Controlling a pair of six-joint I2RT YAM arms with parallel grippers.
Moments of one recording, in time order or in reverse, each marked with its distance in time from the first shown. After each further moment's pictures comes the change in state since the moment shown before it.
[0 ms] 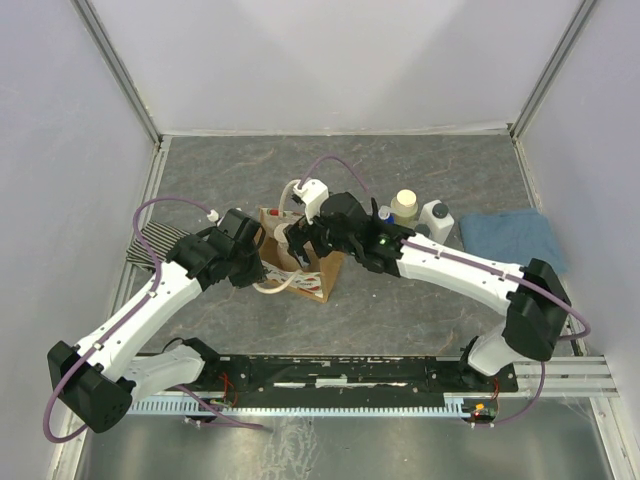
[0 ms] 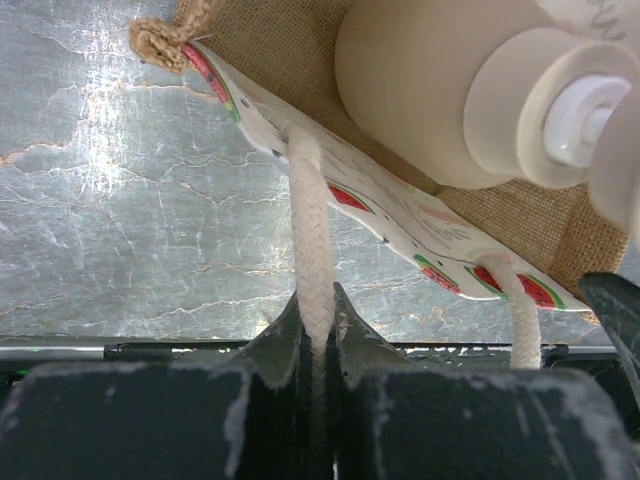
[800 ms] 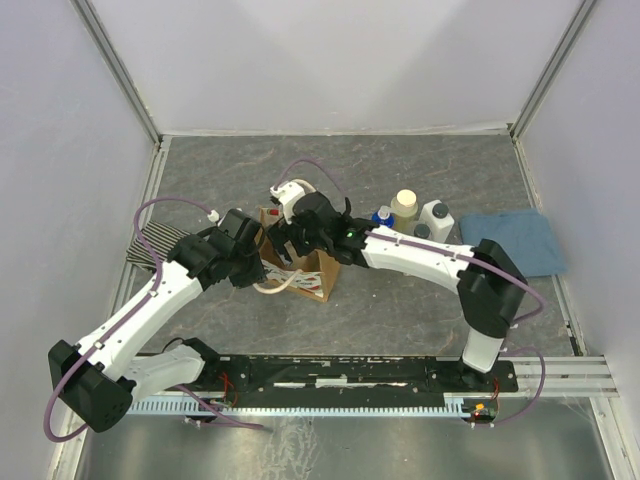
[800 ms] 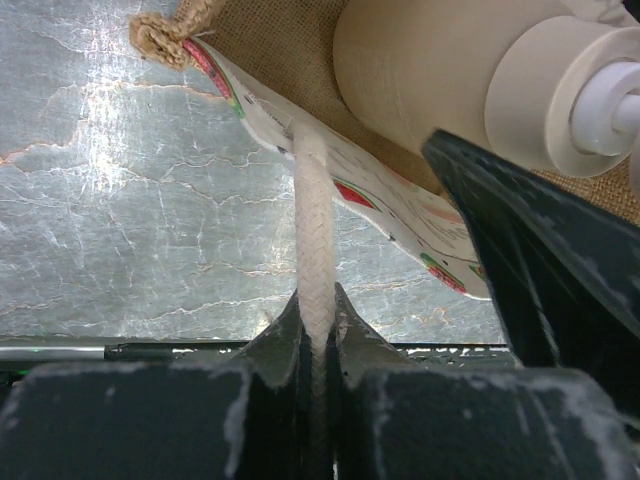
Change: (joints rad) left arm 0.000 0.004 -0.004 0.003 0.000 0.000; right arm 0.006 0.197 0.106 0.018 -0.003 0.022
